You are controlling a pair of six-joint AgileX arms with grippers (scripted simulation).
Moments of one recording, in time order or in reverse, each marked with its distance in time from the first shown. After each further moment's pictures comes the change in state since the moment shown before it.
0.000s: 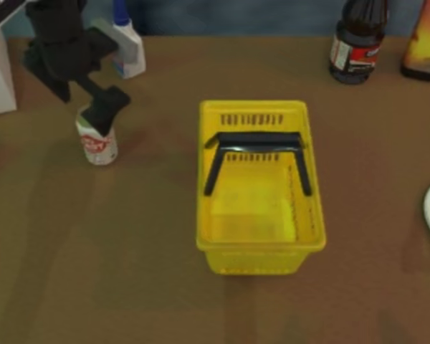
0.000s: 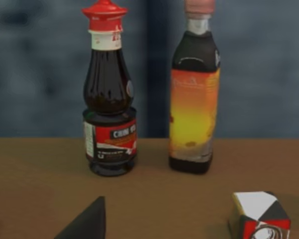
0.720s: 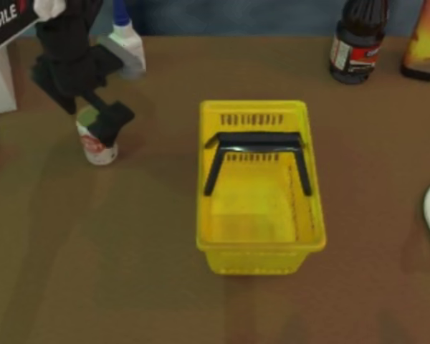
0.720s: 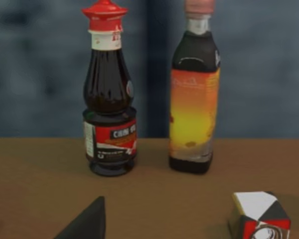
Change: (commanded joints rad) left arm 0.002 0.044 -0.069 0.110 -0.004 0.008; right arm 0.000 0.000 0.000 0.000 0.000 0.000
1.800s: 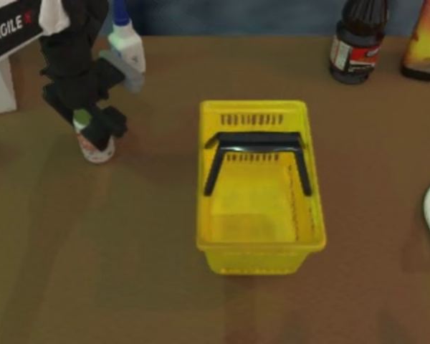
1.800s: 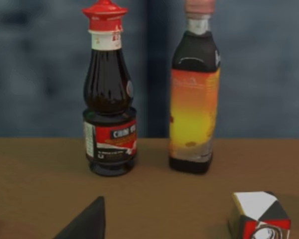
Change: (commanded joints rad) left arm 0.001 0.010 -0.061 0.065 0.000 0.001; right arm 0.000 0.000 0.000 0.000 0.000 0.000
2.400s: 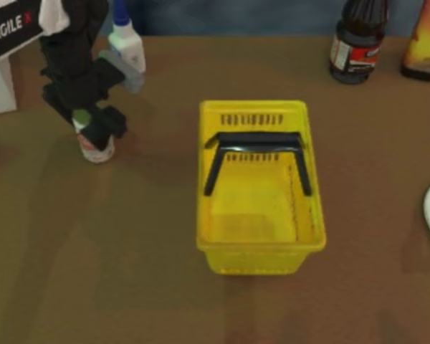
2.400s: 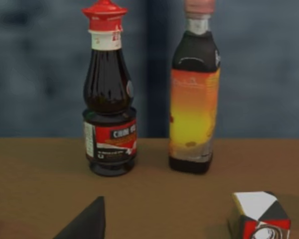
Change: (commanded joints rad) left arm -0.001 -0.001 0.000 0.000 0.000 0.001; right arm 0.000 0.000 0.000 0.000 0.000 0.000
